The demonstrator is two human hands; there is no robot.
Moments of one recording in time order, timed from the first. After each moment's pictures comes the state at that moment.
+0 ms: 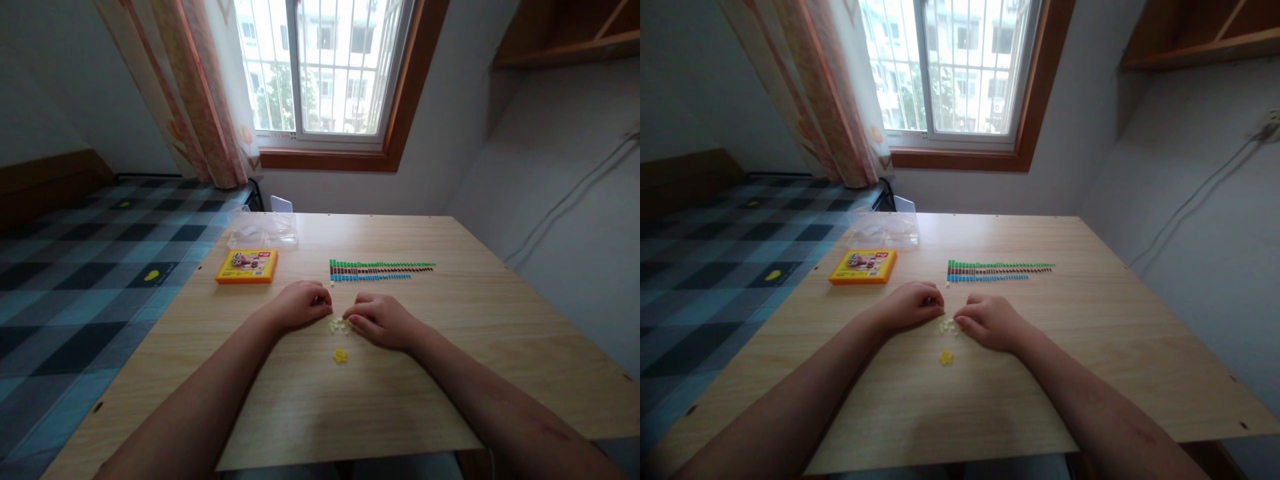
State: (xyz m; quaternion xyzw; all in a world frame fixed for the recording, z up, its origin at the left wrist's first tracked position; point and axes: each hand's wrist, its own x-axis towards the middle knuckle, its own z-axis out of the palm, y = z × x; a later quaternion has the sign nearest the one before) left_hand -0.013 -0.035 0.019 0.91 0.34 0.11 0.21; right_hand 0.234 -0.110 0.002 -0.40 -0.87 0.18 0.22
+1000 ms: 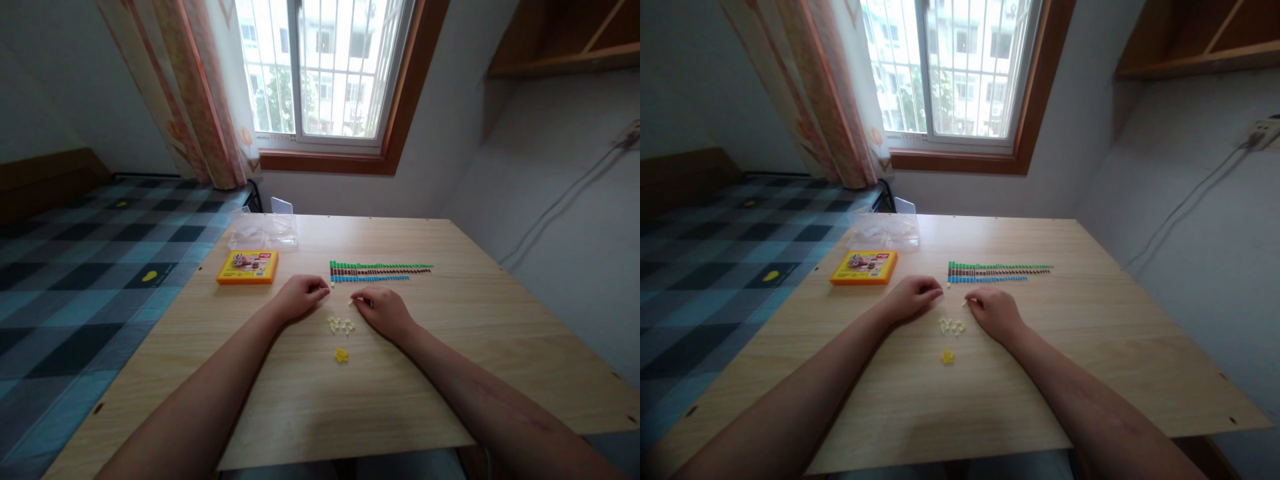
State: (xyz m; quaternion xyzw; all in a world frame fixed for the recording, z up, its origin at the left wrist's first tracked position) left_hand -0.010 -0.021 0.006 0.83 0.40 0.22 0.31; right_hand 0.228 -0.095 -0.017 -0.56 -0.77 0.09 0.30
